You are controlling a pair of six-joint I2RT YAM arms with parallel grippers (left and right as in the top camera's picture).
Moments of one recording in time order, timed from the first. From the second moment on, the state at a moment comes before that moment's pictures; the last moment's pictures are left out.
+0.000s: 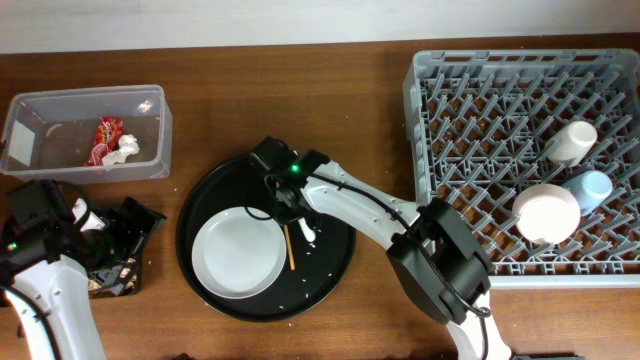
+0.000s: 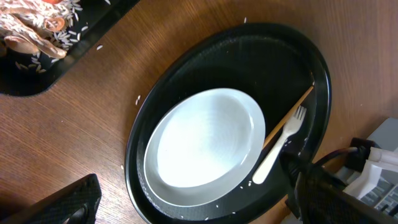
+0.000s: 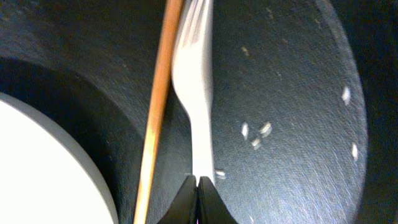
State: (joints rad) left arm 0.52 1.24 1.08 -1.19 0.37 -0.48; right arm 0.78 2.17 1.68 -0.89 0.05 0.42
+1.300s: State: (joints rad) left arm 0.52 1.24 1.08 -1.19 0.37 -0.48; right arm 0.71 2.32 1.84 -0.88 0.00 0.36
